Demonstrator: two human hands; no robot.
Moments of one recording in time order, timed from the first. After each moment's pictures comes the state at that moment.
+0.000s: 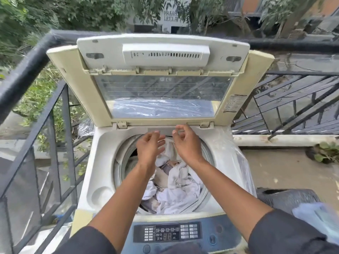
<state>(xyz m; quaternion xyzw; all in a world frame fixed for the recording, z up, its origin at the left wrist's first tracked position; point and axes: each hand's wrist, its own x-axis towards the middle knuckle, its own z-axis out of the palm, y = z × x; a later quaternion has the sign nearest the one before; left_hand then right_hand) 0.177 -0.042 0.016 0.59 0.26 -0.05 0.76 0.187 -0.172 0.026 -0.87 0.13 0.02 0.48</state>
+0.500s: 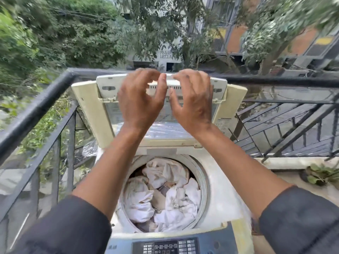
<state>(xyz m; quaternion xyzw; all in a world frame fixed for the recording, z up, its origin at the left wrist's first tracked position) 0.231 -0.028 0.227 0.78 -0.12 0.48 0.38 0.232 -0.175 0.213 -0.87 -0.12 -0.45 0.16</state>
